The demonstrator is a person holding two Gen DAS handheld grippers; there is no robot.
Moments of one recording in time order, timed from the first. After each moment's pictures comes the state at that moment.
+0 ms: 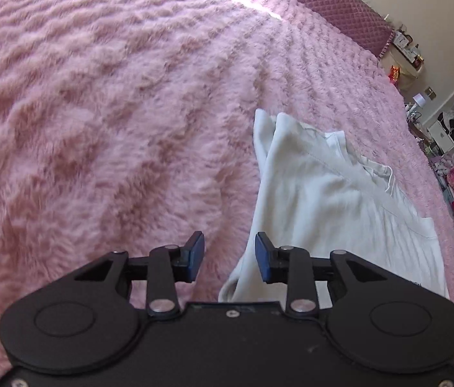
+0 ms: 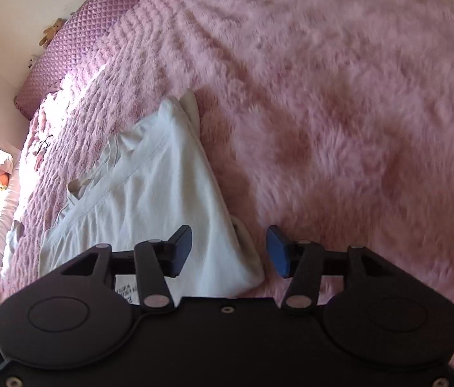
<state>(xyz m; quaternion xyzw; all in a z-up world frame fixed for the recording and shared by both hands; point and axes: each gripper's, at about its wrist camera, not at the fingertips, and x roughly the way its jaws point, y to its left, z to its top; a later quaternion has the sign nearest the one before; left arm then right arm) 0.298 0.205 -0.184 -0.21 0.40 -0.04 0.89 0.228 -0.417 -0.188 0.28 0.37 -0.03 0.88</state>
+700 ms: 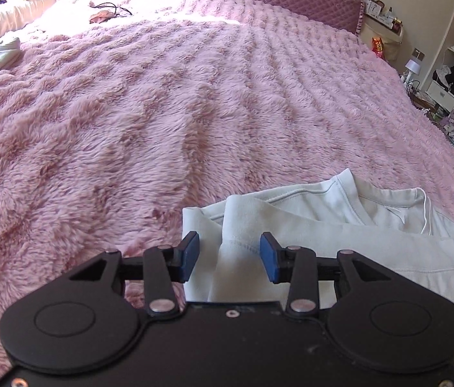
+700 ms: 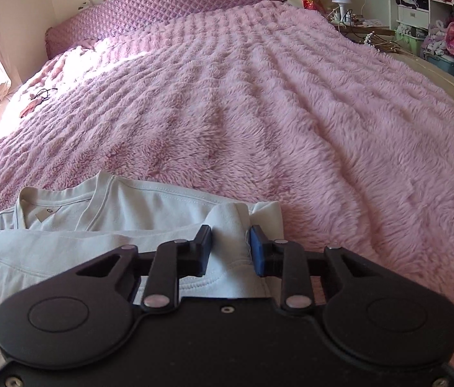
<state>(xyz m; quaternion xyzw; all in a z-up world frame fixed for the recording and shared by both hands) 0.486 0.121 -0.207 -0.09 0.39 -0.06 0.91 0.410 -0.366 -0.197 0.07 0.32 0.00 0.94</state>
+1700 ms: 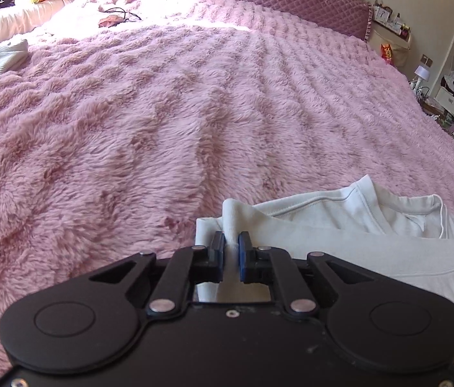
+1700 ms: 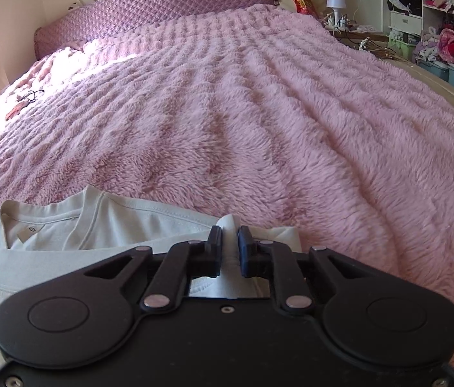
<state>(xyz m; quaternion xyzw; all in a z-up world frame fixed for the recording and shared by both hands) 0.500 0.126 -0.227 -0.09 0.38 -0.04 0.92 0.445 -0.344 -0.204 0.07 0.32 -0.04 0.94</state>
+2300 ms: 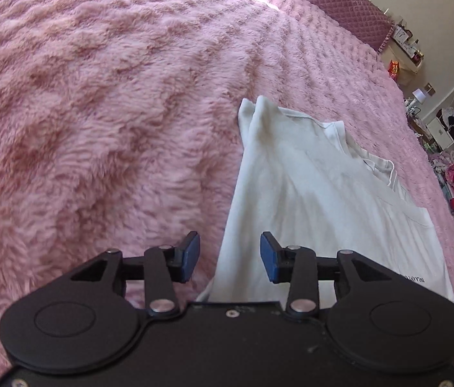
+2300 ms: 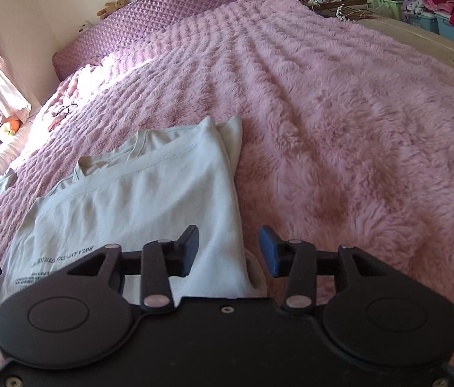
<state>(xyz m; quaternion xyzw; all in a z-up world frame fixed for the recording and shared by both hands) 0.316 0.188 -0.222 -0.23 0.43 -0.05 0.87 0.224 -0.396 -0.193 0.16 0.33 0.02 0.93</state>
